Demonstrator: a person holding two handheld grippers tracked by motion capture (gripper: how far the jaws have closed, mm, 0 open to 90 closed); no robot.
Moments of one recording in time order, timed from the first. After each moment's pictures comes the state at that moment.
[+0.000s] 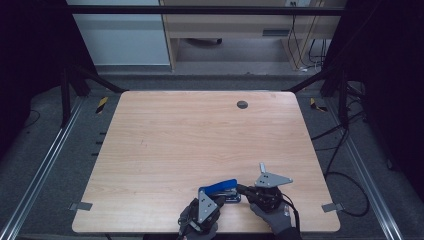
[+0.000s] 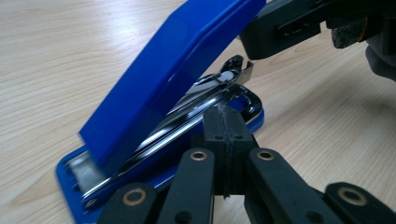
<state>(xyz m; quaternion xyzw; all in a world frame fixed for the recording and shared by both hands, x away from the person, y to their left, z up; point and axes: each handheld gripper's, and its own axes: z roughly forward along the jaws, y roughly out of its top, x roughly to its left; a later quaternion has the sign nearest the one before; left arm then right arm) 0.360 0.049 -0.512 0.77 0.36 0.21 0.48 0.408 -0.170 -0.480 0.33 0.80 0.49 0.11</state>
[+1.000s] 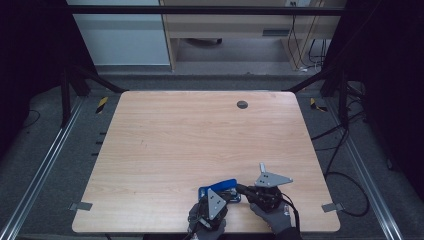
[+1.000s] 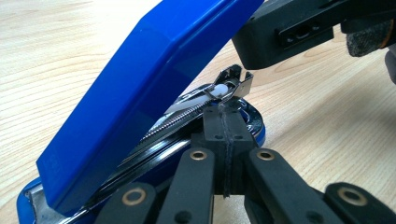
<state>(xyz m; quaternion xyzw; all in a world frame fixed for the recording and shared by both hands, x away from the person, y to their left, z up) 0.367 0.028 -0.516 0.77 0.38 0.22 0.47 0.409 -0.169 -0.479 0.33 0.80 0.49 0.11</state>
